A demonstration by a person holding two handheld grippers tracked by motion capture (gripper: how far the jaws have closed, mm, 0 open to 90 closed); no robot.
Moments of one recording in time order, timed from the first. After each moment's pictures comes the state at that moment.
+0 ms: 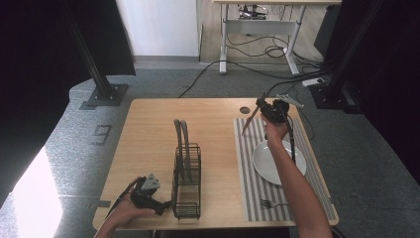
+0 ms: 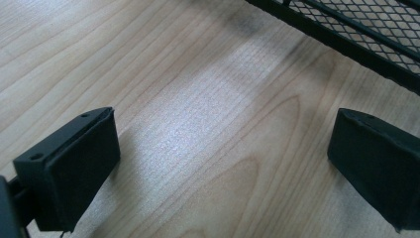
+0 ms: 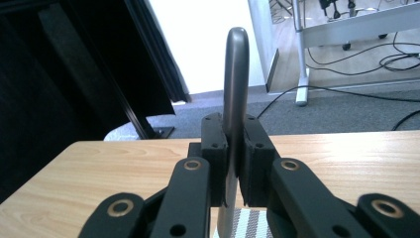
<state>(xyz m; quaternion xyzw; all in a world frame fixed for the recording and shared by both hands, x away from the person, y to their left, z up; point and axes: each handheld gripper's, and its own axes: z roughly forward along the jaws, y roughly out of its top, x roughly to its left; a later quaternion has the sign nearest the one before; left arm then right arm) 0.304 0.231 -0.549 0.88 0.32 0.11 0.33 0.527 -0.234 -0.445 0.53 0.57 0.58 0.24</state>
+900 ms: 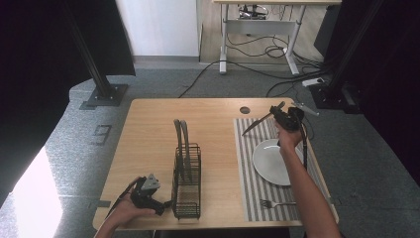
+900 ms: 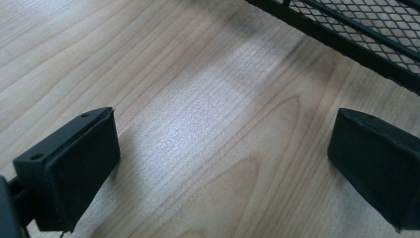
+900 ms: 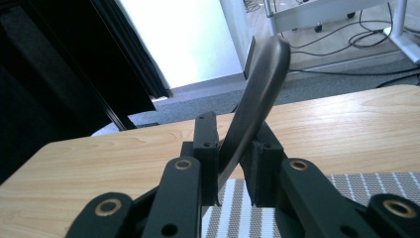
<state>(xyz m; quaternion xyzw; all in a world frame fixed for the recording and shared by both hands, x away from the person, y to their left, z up) 0.304 0.231 -0.549 0.88 0.32 0.11 0.34 0.512 -0.282 -0.466 0.57 0.55 0.55 0.24</state>
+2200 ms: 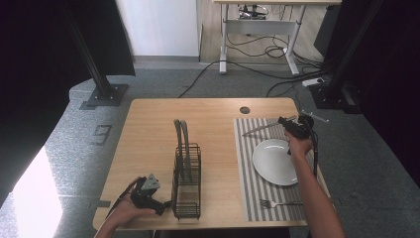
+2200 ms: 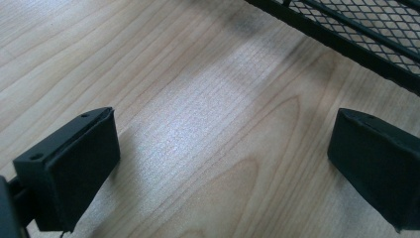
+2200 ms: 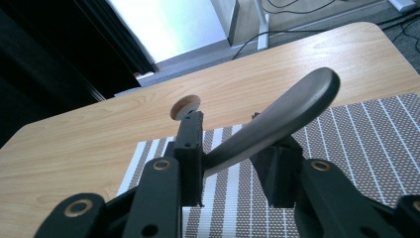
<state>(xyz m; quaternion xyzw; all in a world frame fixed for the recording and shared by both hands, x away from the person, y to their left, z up) 0.304 0.231 -0.549 0.88 0.32 0.11 0.33 0.508 -0.327 -0.499 0.62 0.56 0.51 0.19</state>
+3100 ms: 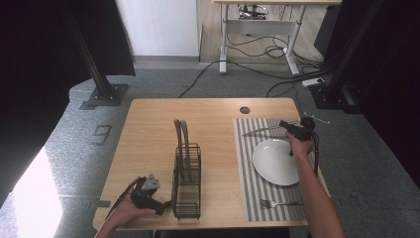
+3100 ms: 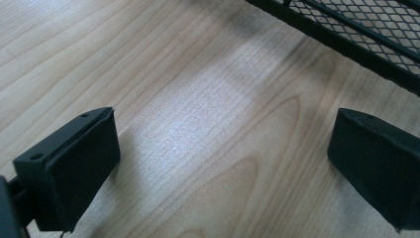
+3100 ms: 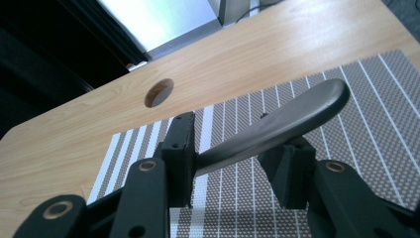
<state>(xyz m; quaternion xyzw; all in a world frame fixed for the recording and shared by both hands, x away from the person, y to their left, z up) 0.303 0.231 -0.549 0.88 0.32 0.12 0.33 0.521 -0.346 -0.525 0.66 0.54 0.50 0.14</state>
